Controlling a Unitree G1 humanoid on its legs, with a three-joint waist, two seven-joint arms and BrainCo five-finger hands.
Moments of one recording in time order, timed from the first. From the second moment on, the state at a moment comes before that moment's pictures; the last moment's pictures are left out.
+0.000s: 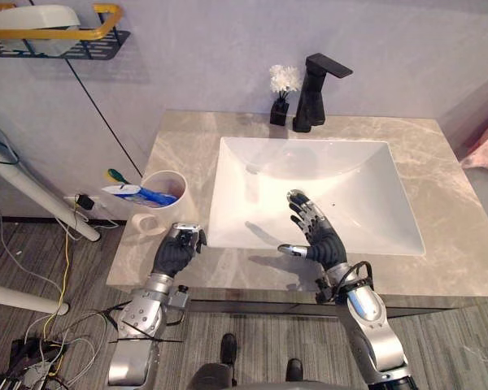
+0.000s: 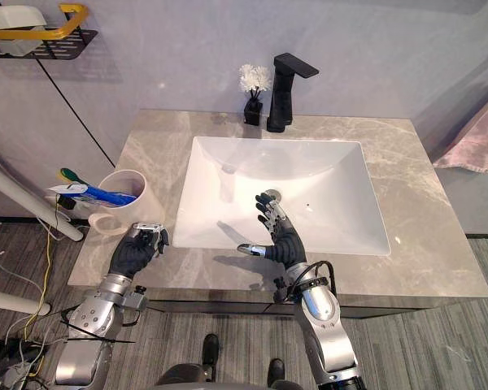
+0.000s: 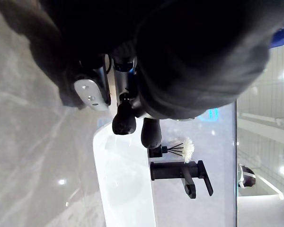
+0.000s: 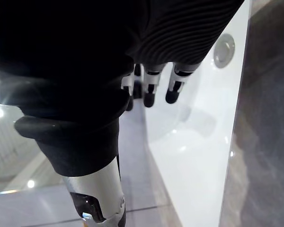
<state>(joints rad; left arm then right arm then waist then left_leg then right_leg) 0.21 0.17 0.03 -0.25 -0.06 -0.09 -0.17 0.11 -0.09 0.17 -0.22 0.19 -0.06 0.15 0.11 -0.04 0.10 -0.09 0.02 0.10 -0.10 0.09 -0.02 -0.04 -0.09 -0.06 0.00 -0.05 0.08</state>
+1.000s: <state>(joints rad) 0.10 0.21 0.16 -0.12 -0.05 -0.10 -0.13 0.13 -0.11 0.16 -0.22 0.20 -0.06 0.15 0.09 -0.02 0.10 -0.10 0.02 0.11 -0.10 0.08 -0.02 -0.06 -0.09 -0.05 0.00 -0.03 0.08</state>
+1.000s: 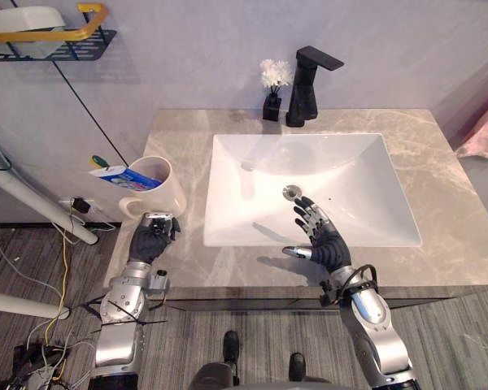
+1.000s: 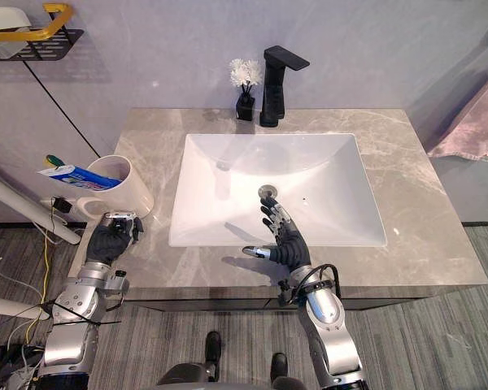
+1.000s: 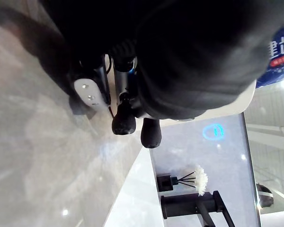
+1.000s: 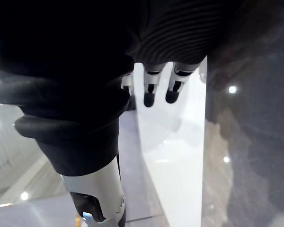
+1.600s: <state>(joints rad) 0.04 0.25 0.16 -0.08 -0.03 -0.09 -0.12 0.13 -0.11 0.17 -0.23 0.20 -0.06 0.16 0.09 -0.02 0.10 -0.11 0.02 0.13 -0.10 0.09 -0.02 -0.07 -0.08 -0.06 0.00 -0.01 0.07</state>
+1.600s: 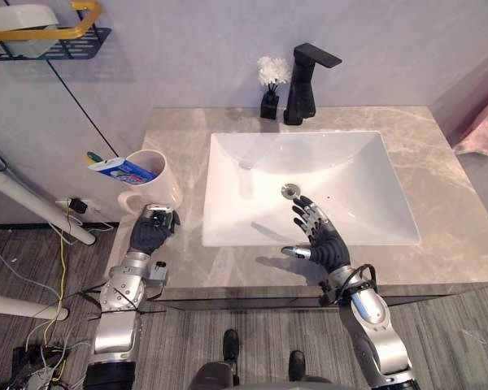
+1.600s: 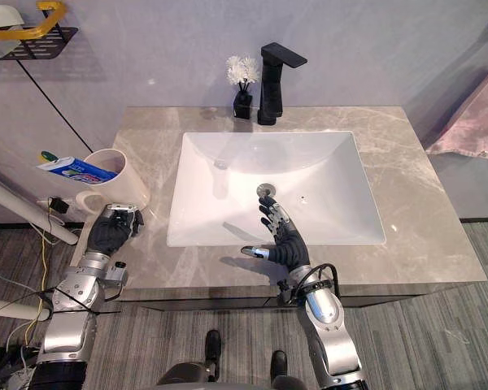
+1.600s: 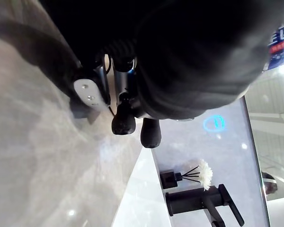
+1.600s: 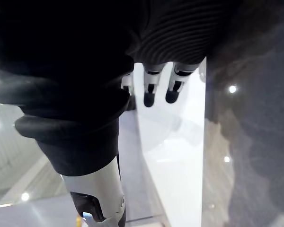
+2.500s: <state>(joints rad) 0.26 0.24 0.15 -0.20 -0.14 -0.09 -0.17 0.14 -0.14 0.21 -0.22 0.20 -0.06 0.18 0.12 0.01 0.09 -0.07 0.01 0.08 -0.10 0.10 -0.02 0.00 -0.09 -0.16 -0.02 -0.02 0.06</state>
